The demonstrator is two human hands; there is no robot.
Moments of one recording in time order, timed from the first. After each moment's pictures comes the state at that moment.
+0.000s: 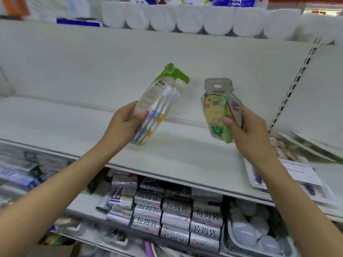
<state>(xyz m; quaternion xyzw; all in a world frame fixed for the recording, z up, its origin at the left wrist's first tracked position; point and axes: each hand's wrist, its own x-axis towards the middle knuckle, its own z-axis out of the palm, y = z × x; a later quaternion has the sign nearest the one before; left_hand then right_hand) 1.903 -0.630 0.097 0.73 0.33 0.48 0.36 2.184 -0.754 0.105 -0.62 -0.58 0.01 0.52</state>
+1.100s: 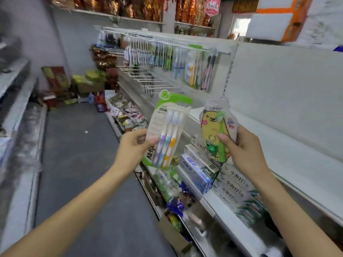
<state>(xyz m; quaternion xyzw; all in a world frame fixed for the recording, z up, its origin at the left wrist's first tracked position) 1.295 -0.652 0.031 0.49 0.53 0.65 0.25 1.565 -0.565 0.077 -0.37 -0.76 0.28 0.45</state>
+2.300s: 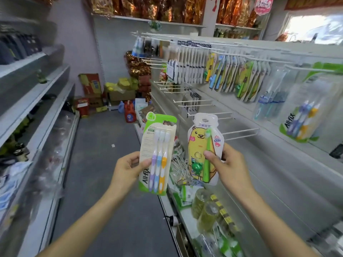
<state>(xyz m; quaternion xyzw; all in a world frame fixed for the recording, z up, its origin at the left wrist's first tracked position) 0.882 -0.385 -0.025 0.37 0.59 0.68 0.24 1.113 -0.250 0.033 -0.28 -0.77 0.41 0.40</state>
